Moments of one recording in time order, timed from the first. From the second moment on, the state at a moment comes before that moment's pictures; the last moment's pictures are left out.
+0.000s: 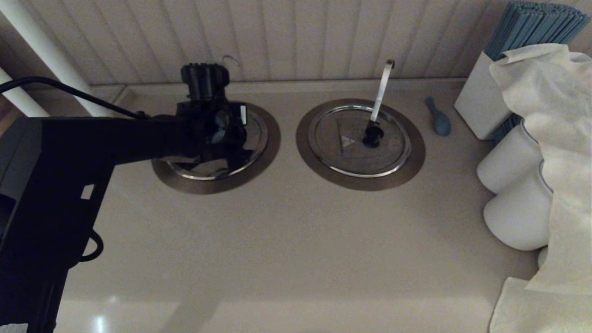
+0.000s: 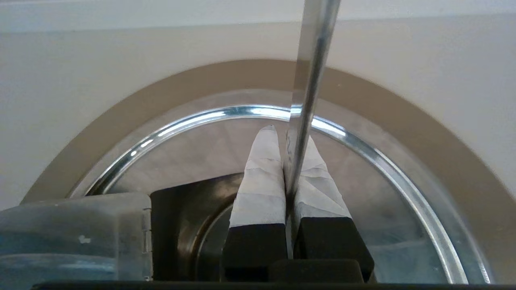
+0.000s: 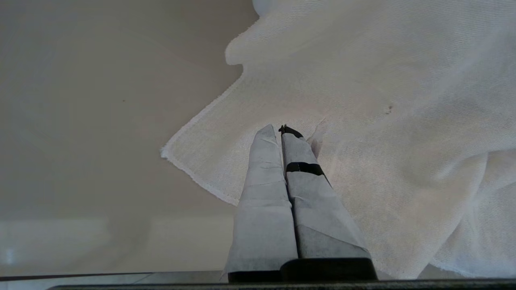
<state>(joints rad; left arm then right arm) -0.35 2.24 -1.97 -0.22 0.44 0.04 0.00 0.00 0.00 0.00 0.00 0.00</state>
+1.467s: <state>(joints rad) -0.38 2.24 -1.96 -0.22 0.47 0.03 0.00 0.00 0.00 0.00 0.00 0.00</state>
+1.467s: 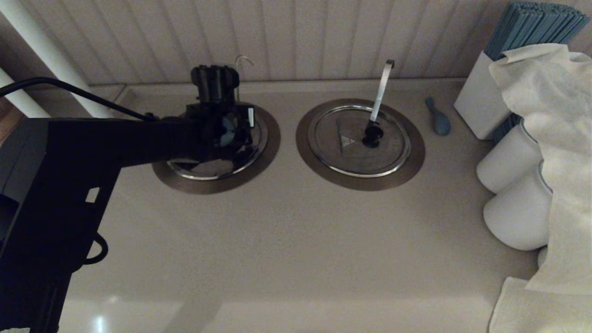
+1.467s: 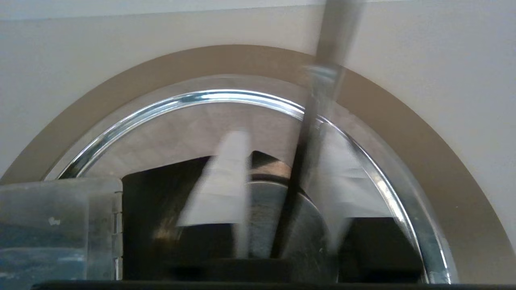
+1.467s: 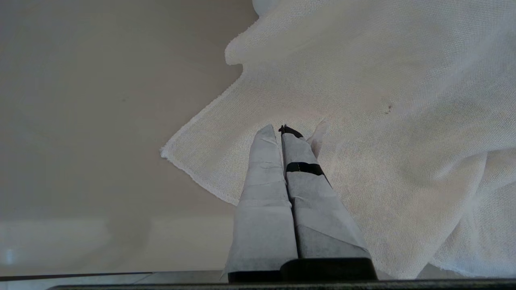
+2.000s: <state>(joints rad) -0.36 2.19 -1.96 -0.22 0.47 0.03 0.00 0.00 0.00 0.00 0.00 0.00</state>
